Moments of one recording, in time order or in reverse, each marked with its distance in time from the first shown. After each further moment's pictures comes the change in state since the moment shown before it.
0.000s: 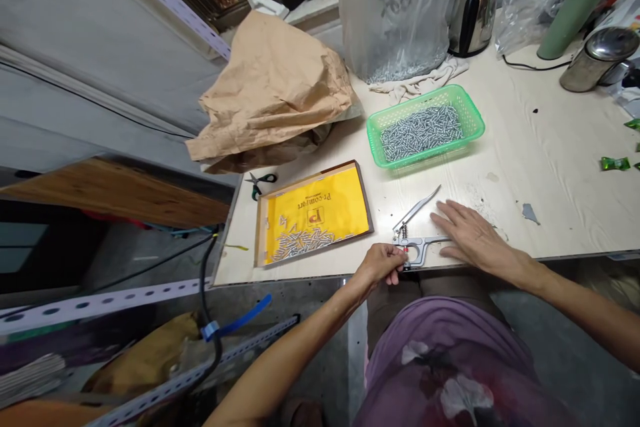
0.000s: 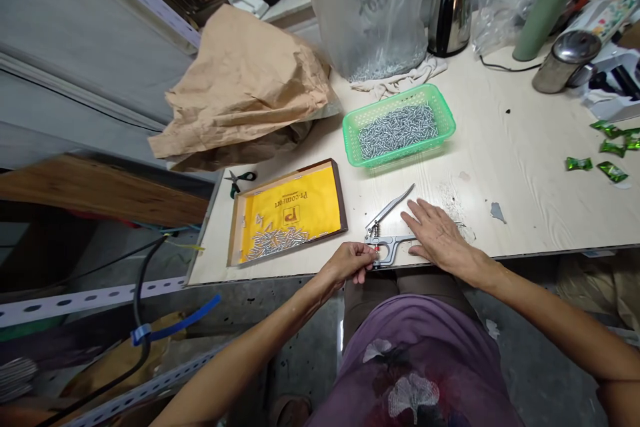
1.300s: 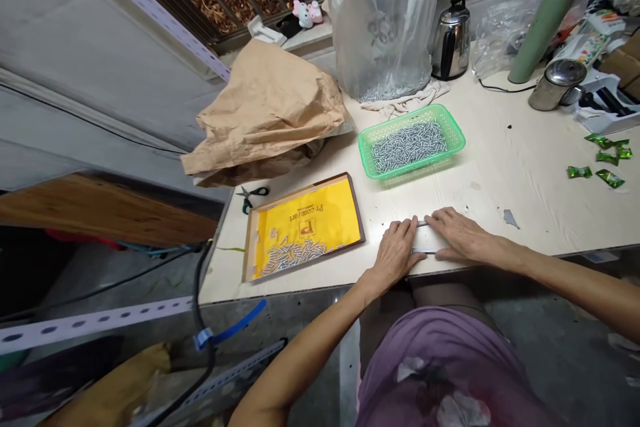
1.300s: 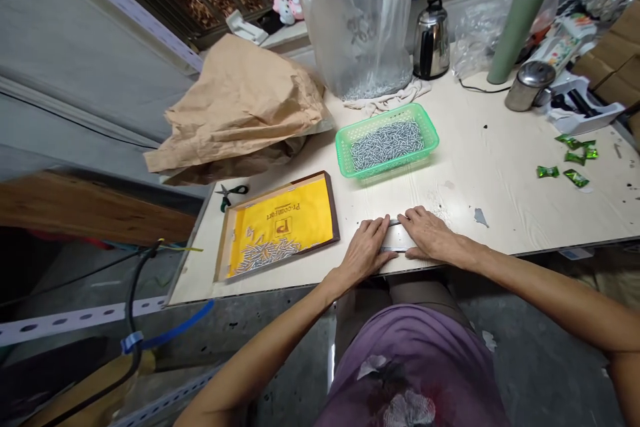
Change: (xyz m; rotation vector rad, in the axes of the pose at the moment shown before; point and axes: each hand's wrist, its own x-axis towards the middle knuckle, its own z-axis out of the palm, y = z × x) left_hand 0.030 0.021 0.025 1.126 0.357 0.953; right_hand 0.017 0.012 -0.015 0.068 -0.215 0.019
